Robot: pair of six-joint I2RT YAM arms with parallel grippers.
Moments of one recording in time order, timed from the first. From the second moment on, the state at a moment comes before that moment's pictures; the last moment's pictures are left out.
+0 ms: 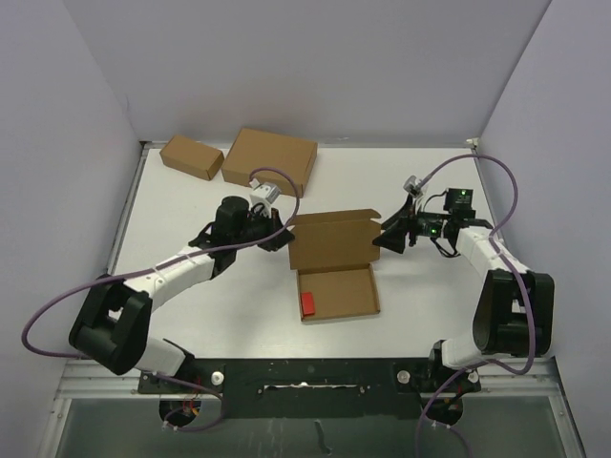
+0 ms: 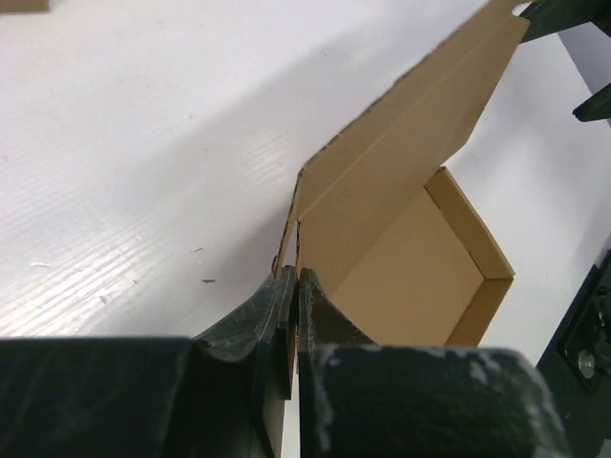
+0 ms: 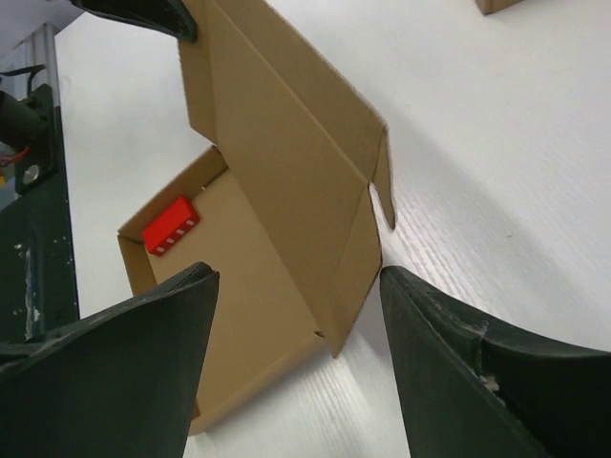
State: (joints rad) left arm -0.50 1.45 0.77 0.24 0.40 -0.38; right arm -0.07 1.48 0.89 -0.28 -1.21 -0.43
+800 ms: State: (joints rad) left arm -0.55 1.37 0.92 -0.12 0.27 -0.15; right arm -0.05 1.48 0.89 -0.29 -1.08 -0.52
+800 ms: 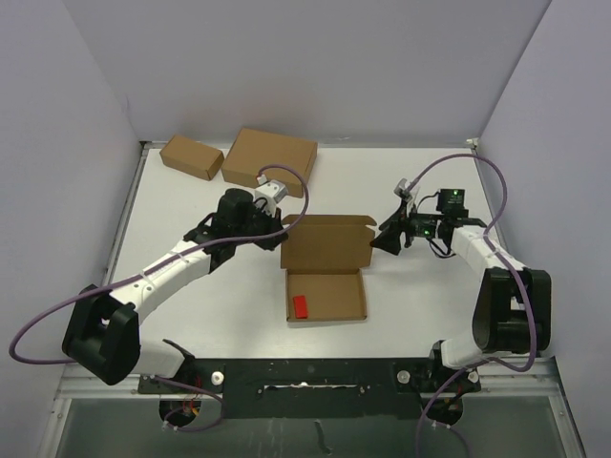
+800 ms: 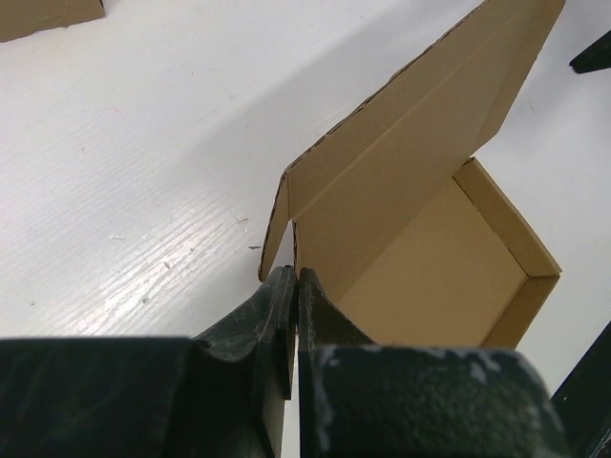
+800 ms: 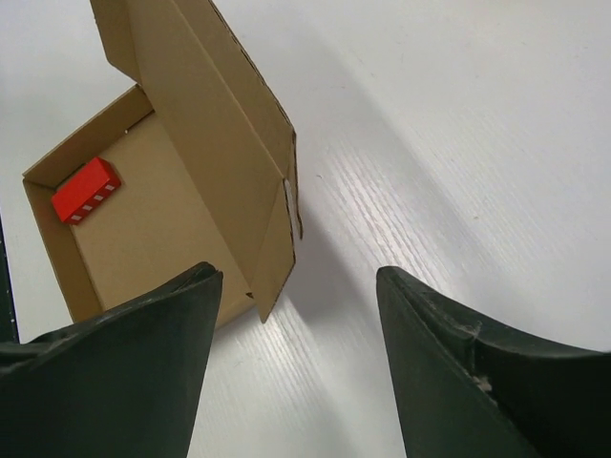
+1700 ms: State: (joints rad) left arm -0.58 1.41 0.91 -0.06 0.09 -0.28; right arm 0.17 1.45 1.00 -0.37 -0.72 -0.51
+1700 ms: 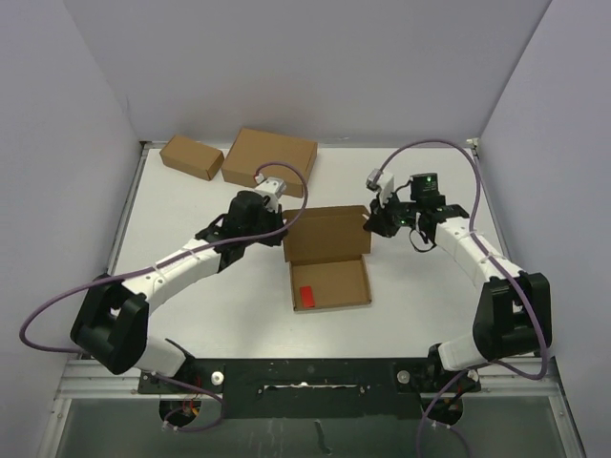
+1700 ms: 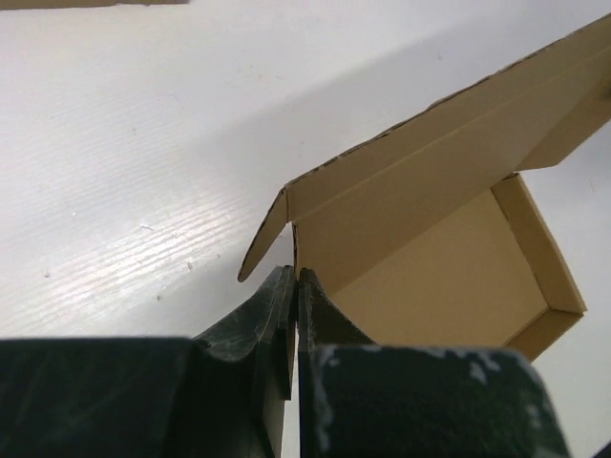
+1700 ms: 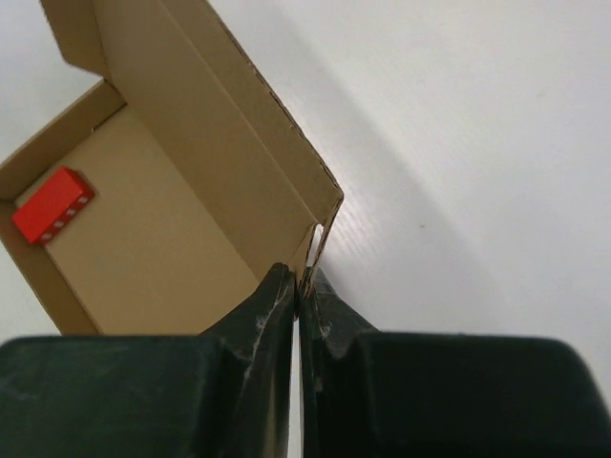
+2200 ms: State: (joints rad) left arm -0.72 1.65 1.22 -0.29 -0.37 -0.53; right arm 0.43 1.55 1.14 -0.36 0.03 -0.19
